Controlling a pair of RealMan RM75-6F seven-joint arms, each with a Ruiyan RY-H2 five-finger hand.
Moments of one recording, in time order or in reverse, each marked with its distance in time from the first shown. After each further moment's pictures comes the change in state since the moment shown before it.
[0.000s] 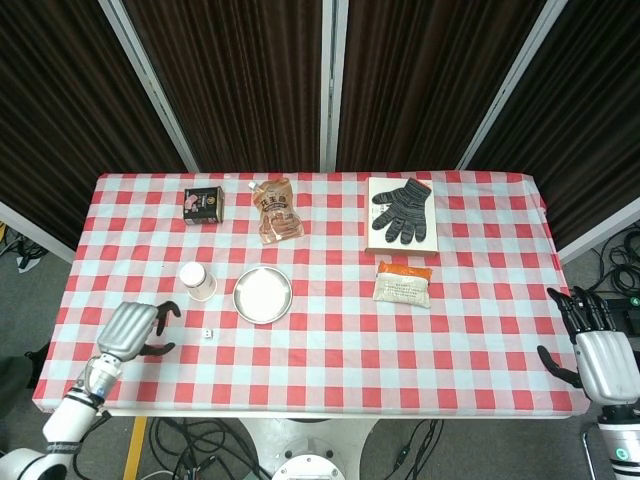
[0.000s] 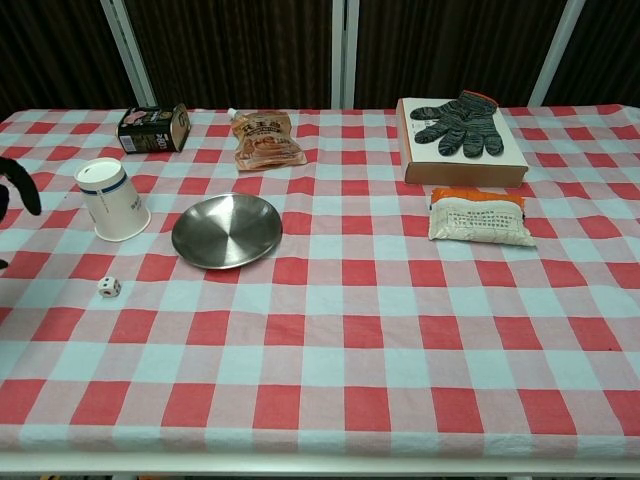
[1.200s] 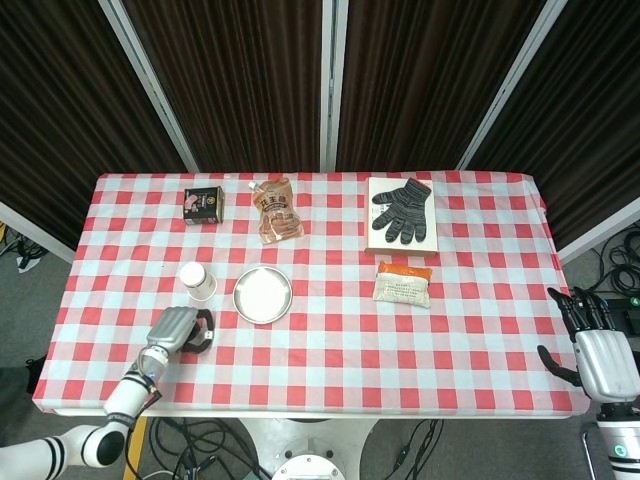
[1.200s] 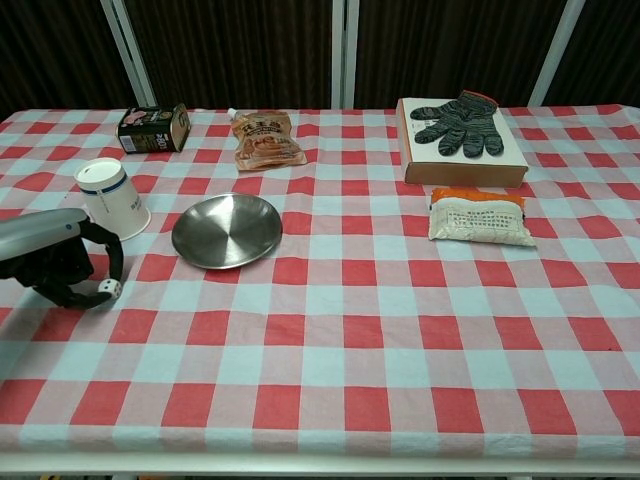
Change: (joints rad) left arm -0.126 -0.241 -0.012 0.151 -0.275 -0.168 0.043; right arm 0.005 -0.005 0.000 0.002 0.025 -0.022 0.004
